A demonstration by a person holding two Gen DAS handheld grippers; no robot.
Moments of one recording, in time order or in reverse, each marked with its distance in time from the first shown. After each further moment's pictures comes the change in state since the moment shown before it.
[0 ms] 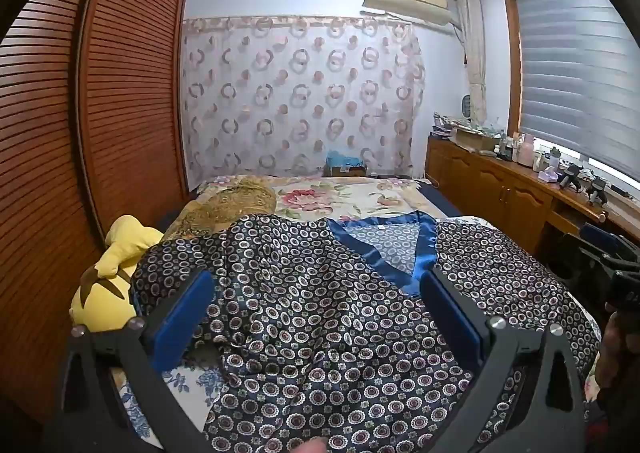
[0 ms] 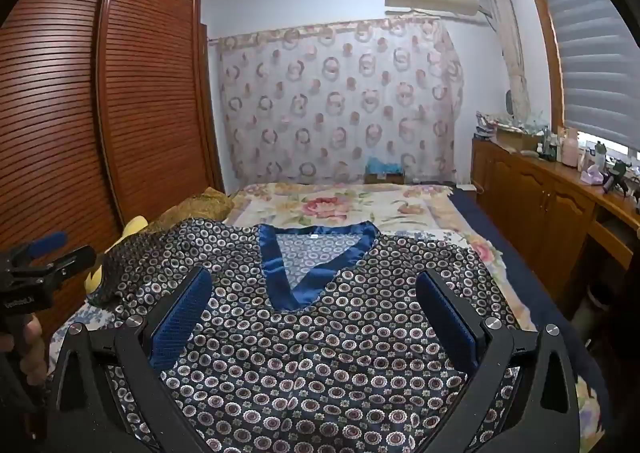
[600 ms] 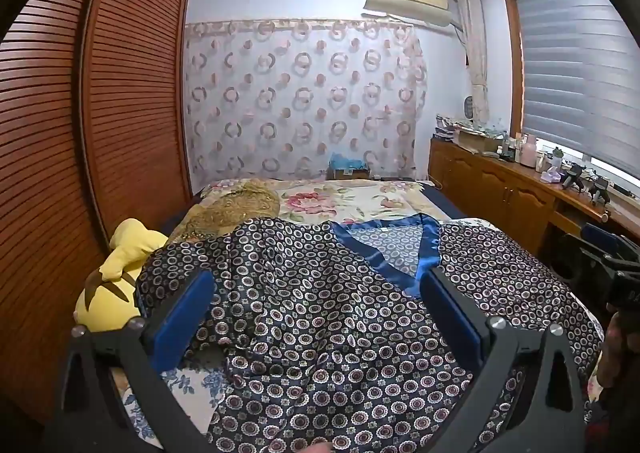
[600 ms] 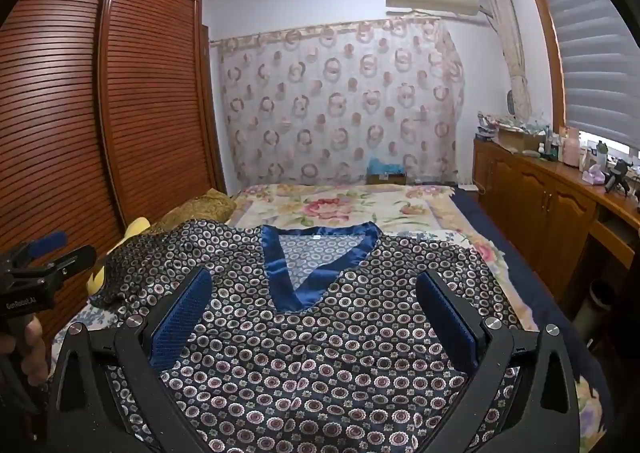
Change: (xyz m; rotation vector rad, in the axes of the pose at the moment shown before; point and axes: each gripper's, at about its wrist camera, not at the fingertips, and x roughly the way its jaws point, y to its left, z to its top) left arm -0.004 0.002 0.003 0.010 -0.011 0.012; right arm 0.000 0.002 0.000 0.001 0.003 -0.002
